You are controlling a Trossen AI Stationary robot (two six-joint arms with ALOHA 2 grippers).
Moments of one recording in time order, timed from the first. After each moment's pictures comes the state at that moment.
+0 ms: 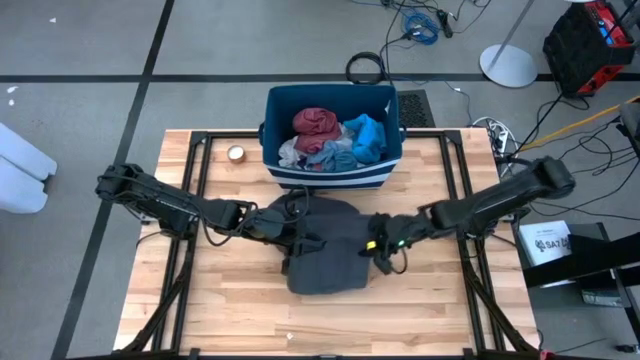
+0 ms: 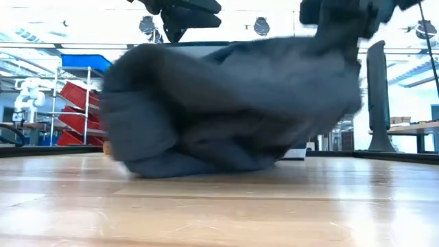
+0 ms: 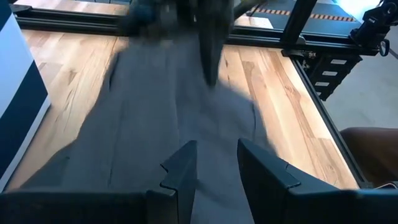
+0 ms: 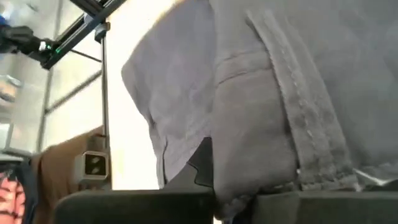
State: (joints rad) left arm -0.22 1.42 0.96 0.01 -0.08 -0.18; right arm 0.28 1.27 0.76 -0.17 0.02 0.77
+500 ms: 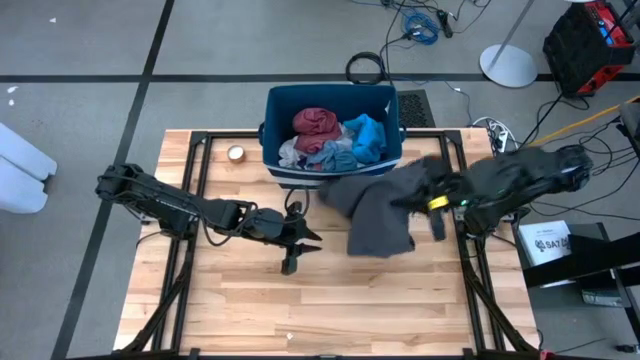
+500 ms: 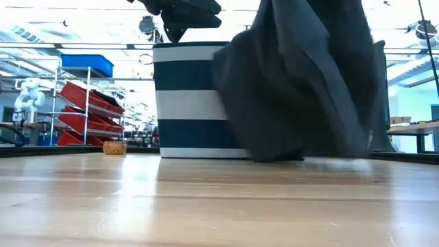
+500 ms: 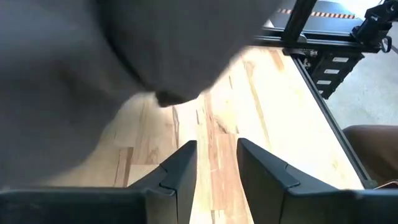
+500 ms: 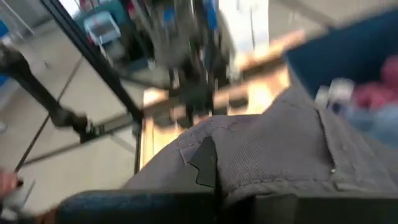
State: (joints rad) left arm -0.22 1.42 0.96 0.01 -0.09 -0.16; right arm 0.36 1.12 1.57 -0.89 0.33 0.55
